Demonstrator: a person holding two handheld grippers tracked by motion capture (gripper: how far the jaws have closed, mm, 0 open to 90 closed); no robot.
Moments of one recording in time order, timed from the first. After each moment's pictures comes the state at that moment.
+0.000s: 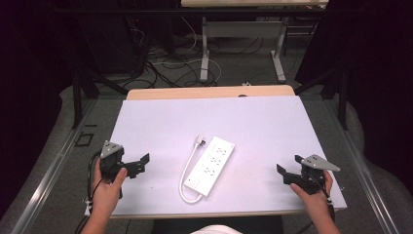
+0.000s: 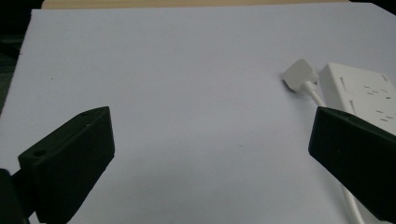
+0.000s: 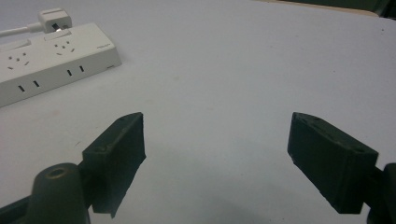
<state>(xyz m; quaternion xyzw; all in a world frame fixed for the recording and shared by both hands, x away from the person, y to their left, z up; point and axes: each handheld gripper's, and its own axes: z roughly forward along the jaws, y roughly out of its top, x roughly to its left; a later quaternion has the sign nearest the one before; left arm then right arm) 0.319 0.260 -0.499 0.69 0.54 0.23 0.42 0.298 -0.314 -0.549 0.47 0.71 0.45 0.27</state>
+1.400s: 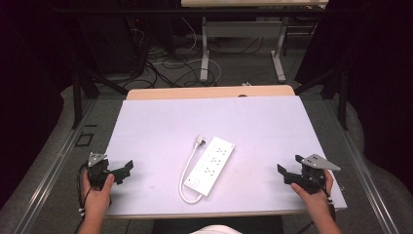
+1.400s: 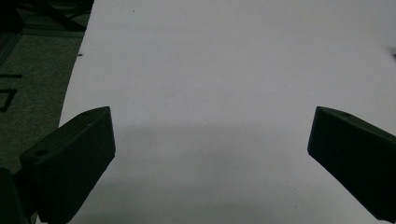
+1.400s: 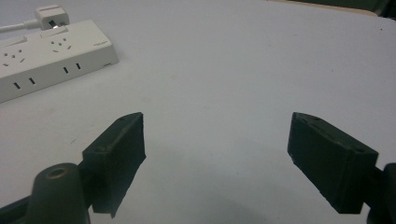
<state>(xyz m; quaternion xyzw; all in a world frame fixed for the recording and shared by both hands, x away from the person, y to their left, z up) 0.325 0.314 -0.560 0.66 0.60 0.24 0.39 0.300 -0.317 -0.550 0.47 0.71 0.45 0.28</state>
